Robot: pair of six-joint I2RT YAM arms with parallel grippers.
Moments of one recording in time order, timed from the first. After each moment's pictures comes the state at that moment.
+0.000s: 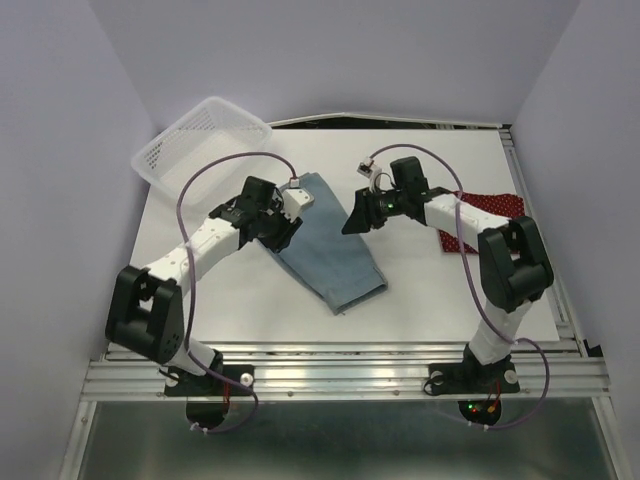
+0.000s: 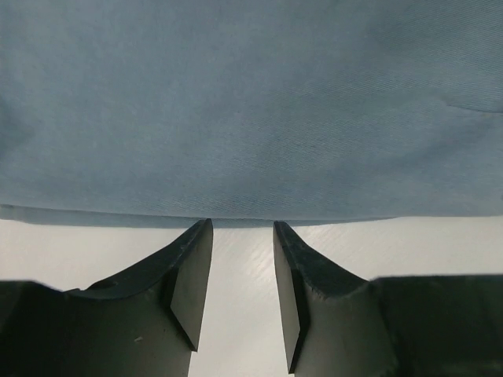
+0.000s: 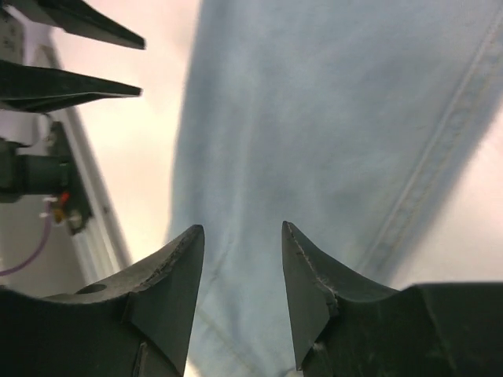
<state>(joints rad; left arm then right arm) -0.43 1.43 1.03 -0.48 0.24 0.38 0.38 1.79 1.20 -0.17 -0.86 0.18</state>
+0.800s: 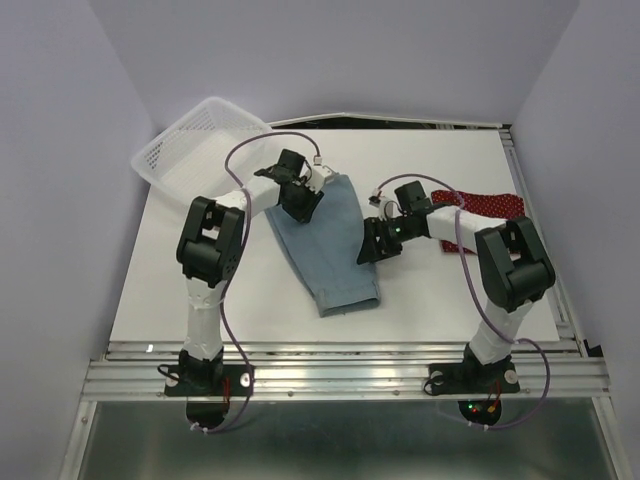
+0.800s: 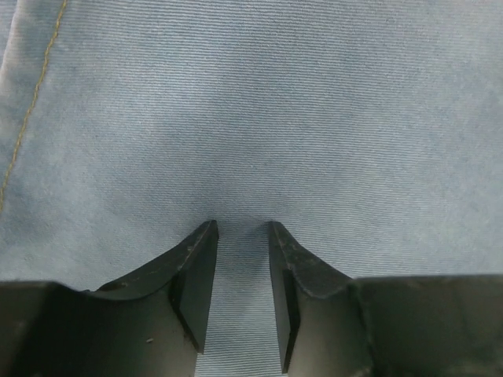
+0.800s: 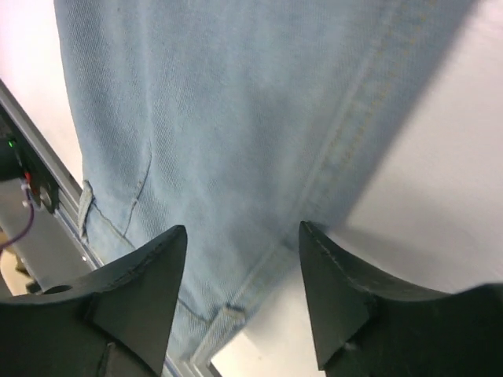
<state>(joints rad) -0.41 2.11 1.54 -0.47 0.26 0.35 0.37 1.83 1.08 -0.36 -0.72 0.13</state>
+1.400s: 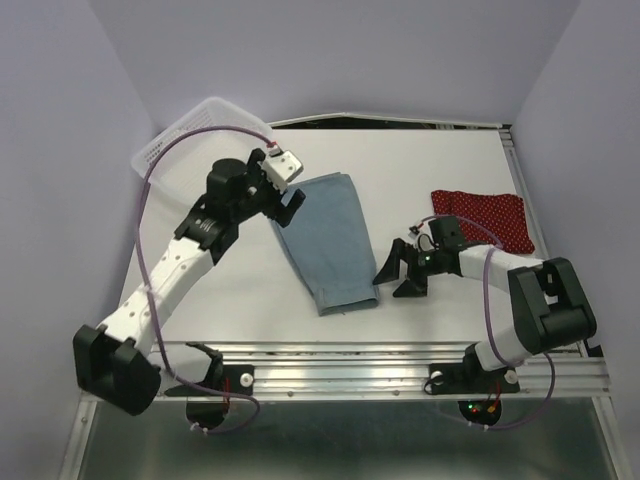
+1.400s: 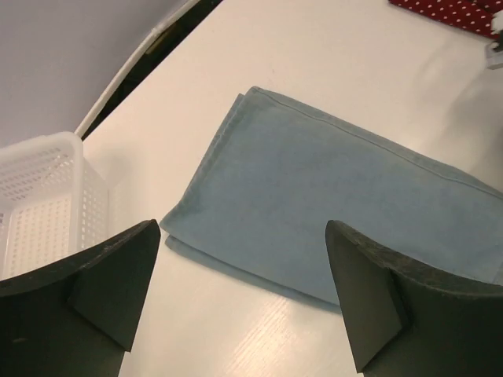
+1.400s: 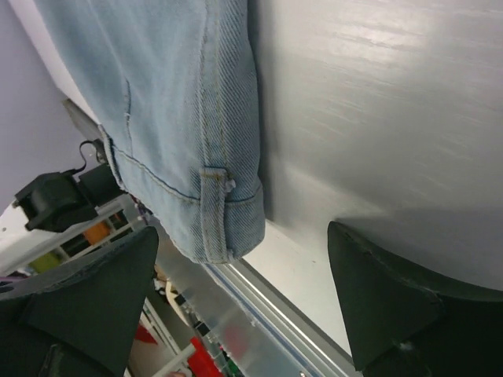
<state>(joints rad) -0.42 1.26 1.10 -0.23 0.27 0.36 0.24 1.48 0.65 -0.26 -0.74 0.56</state>
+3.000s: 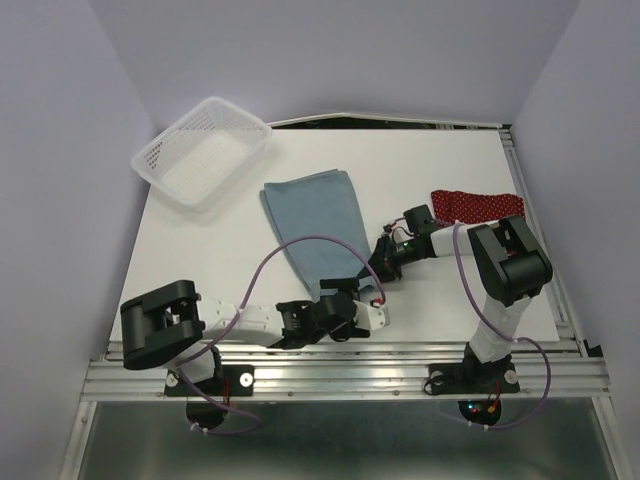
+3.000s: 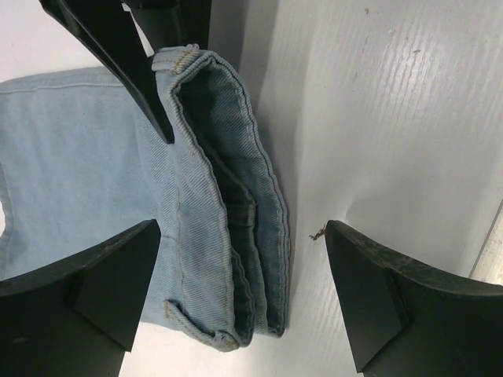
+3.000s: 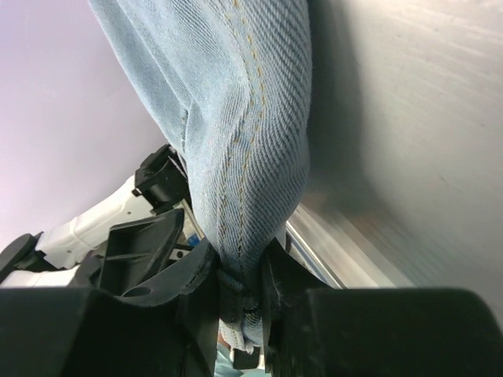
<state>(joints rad) -1.30 1.46 0.60 0.19 -0.38 0.47 0.31 1.86 0.85 -0.13 -1.04 0.82</state>
